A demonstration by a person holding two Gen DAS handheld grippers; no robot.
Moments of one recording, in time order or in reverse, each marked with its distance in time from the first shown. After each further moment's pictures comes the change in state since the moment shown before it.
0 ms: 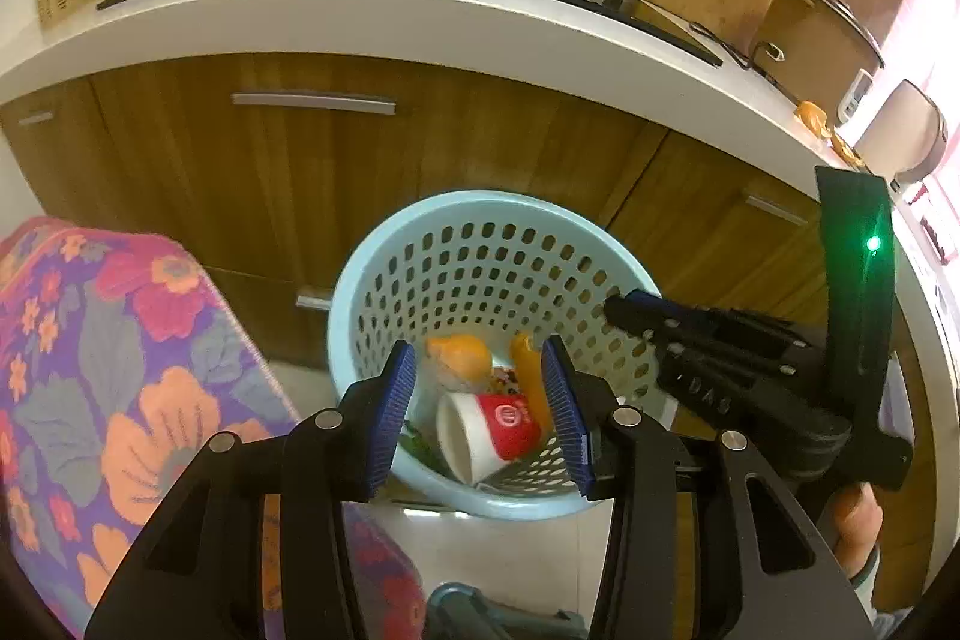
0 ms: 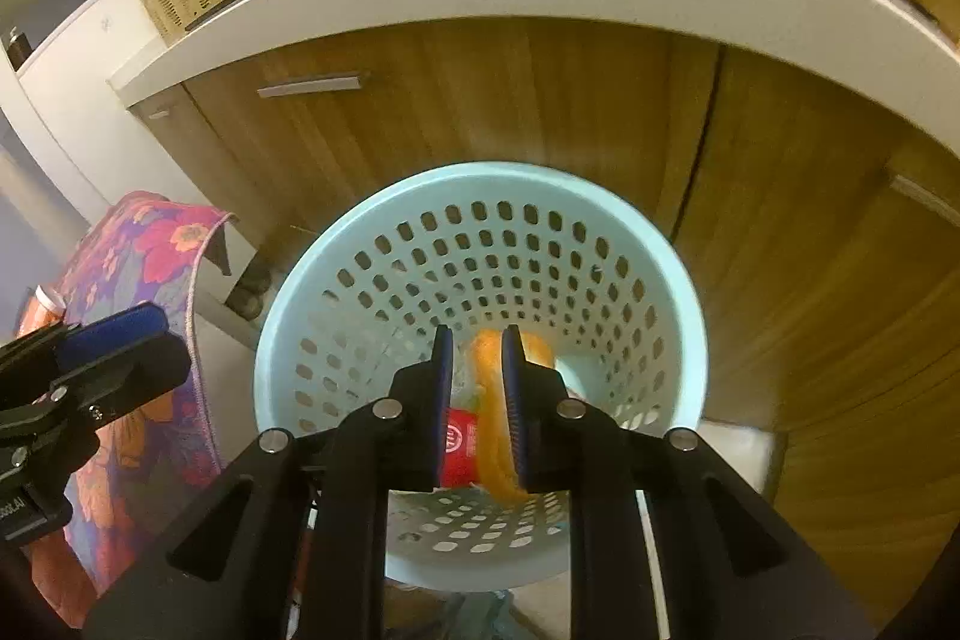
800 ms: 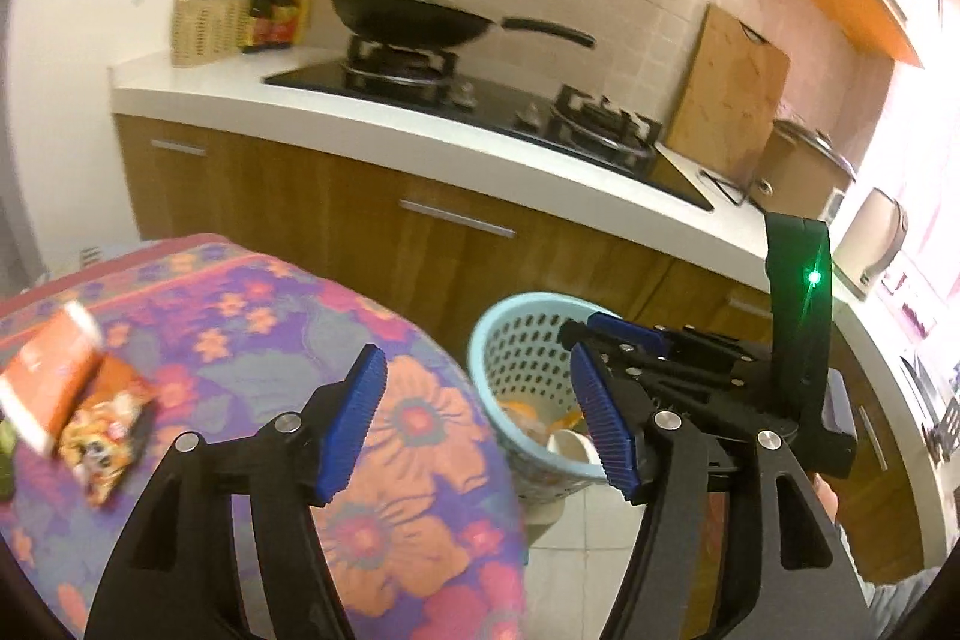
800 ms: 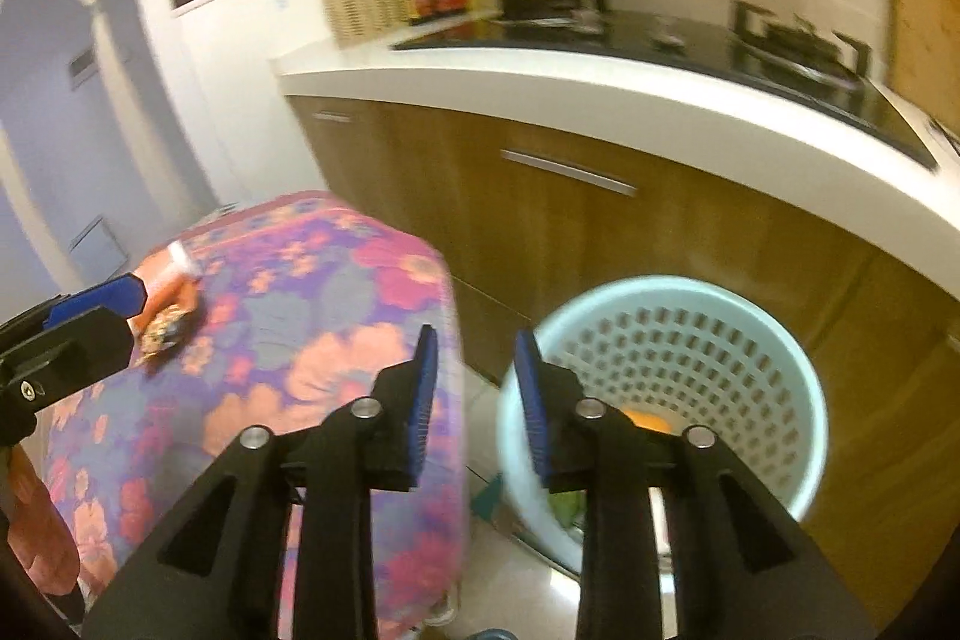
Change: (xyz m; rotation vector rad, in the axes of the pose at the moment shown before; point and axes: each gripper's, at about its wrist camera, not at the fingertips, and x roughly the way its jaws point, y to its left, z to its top) left arm -0.173 0.074 -0.061 -0.107 -0.325 0.054; right arm -0.063 0.151 -0.008 -0.269 -0.173 0.198
